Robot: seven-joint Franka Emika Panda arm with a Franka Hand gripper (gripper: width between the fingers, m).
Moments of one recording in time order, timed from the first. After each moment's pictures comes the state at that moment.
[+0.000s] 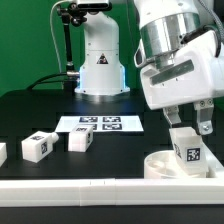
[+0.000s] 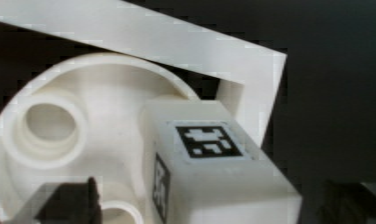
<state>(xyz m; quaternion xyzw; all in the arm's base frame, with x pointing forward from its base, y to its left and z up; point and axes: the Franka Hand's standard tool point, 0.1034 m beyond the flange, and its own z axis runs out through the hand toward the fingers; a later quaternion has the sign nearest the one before) 0.636 0.097 0.091 -0.78 0.59 -0.07 0.17</state>
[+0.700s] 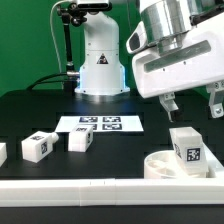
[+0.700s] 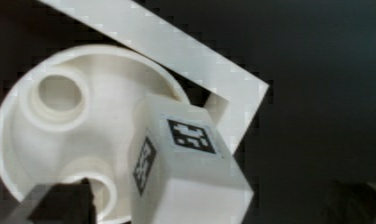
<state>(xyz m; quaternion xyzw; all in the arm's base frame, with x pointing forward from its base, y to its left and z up) 0.636 0.100 0.107 -0.86 0.47 -0.07 0.16</state>
